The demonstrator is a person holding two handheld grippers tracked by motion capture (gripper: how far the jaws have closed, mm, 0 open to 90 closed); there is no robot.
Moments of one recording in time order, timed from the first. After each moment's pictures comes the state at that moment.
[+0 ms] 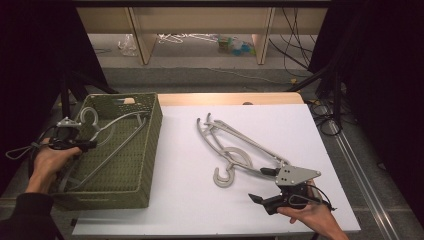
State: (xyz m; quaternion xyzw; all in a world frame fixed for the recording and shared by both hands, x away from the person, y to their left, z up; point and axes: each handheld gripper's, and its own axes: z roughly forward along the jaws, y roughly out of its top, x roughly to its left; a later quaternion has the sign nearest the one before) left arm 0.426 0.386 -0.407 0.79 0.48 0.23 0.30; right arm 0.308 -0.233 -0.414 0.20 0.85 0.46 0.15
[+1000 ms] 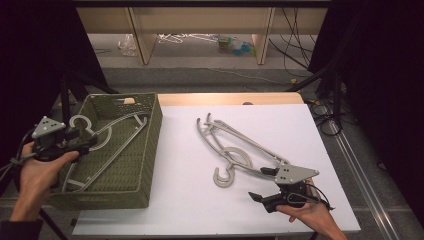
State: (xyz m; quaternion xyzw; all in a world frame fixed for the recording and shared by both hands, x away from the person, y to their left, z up) left arm 0.349 0.337 -0.343 0.70 0.50 0.30 0.41; right arm 0.314 -0.235 -0.421 0.22 0.85 0.46 0.15
